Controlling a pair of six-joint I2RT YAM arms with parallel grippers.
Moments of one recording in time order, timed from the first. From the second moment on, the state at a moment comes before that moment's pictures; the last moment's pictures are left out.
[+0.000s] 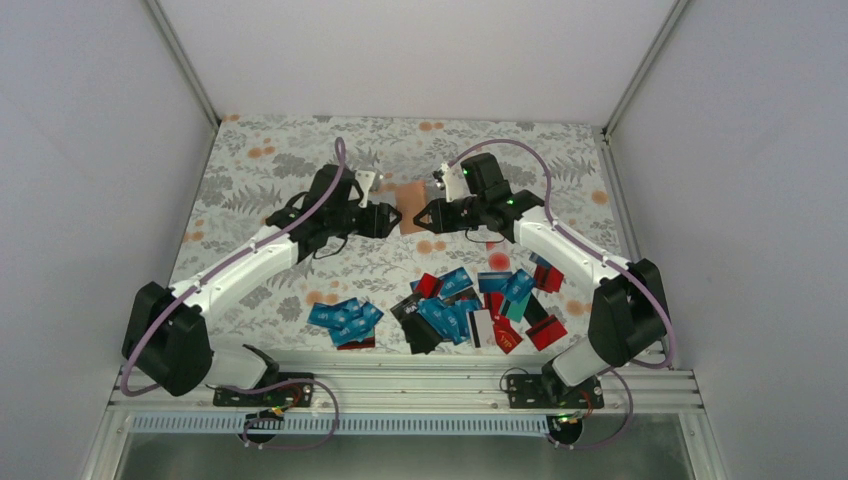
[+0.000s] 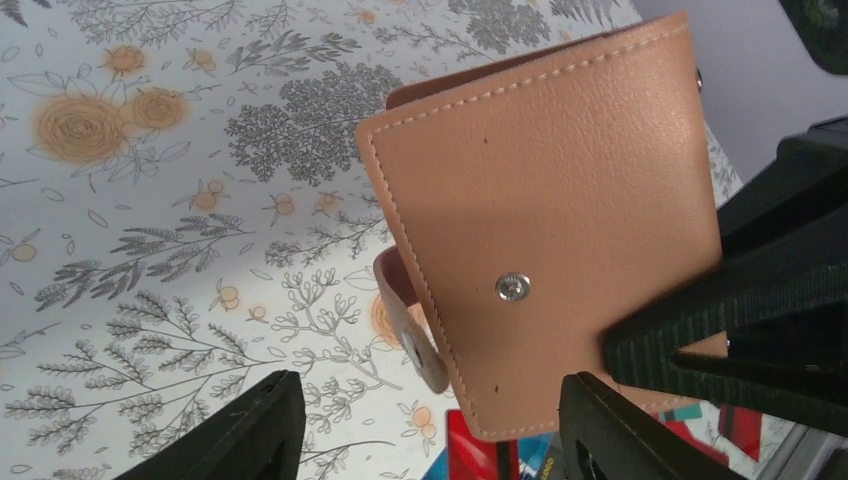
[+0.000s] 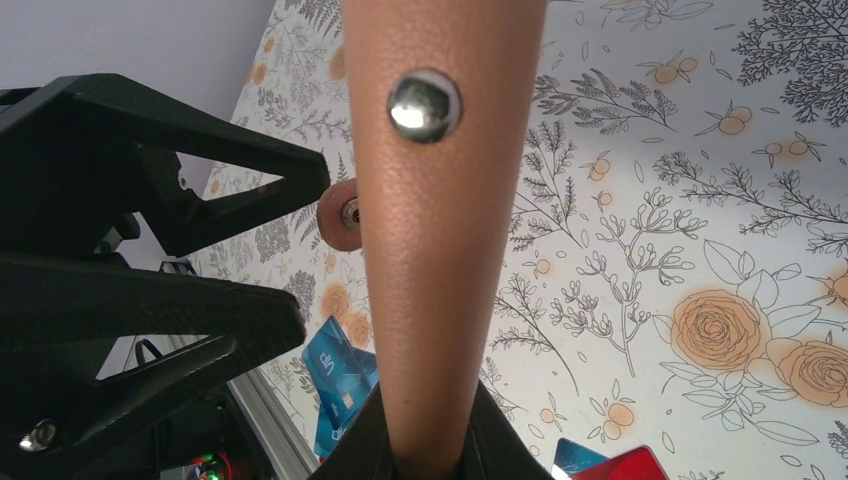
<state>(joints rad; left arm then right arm) -0.55 1.36 1.01 -0.32 0.26 -0.38 0.55 1.54 1.18 -0.44 -0.56 0.42</state>
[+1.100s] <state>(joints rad) -0.56 1.38 0.87 -0.23 0.19 -0.47 0.55 1.76 1.14 -0.37 -0.58 0.45</state>
